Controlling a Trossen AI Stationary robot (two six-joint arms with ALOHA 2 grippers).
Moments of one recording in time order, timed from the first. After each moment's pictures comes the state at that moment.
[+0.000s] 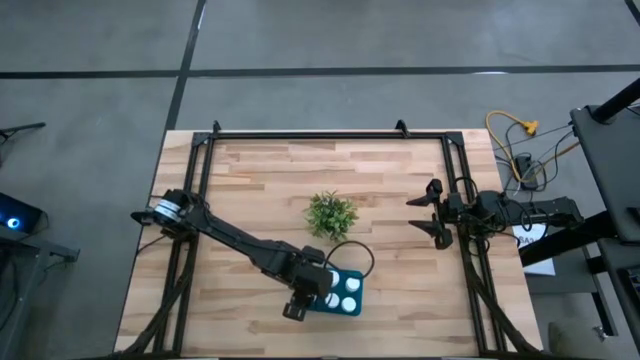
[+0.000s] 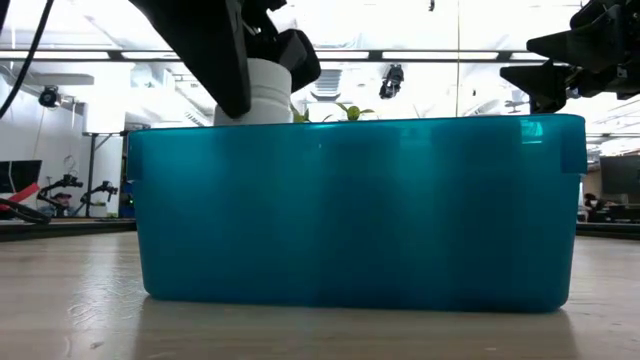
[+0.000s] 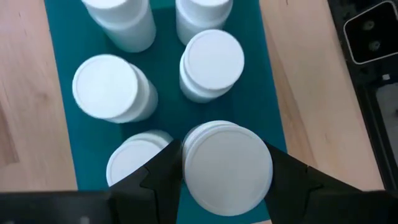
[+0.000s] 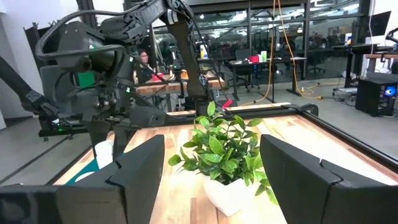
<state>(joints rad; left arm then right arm) -0.41 1.91 1.53 -0.72 0.07 -0.15 0.09 0.03 0.03 0.08 0.08 0.12</state>
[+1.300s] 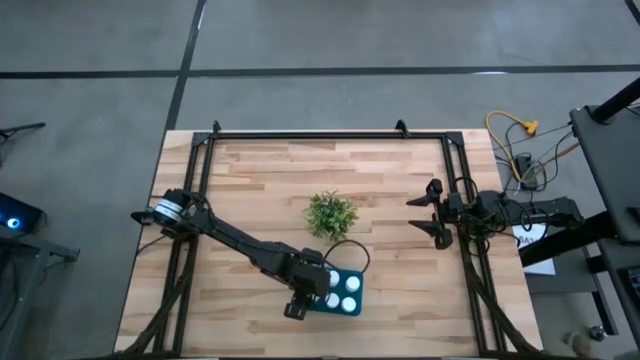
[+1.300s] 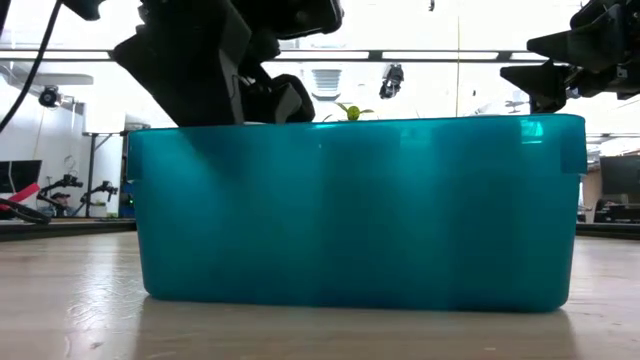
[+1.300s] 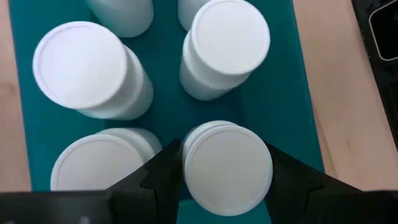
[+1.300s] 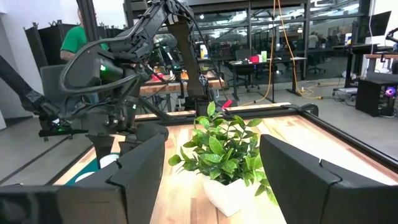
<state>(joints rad) -0.40 1.91 1.38 -0.53 0.08 -0.18 0.09 0.03 0.03 0.08 0.08 0.12</state>
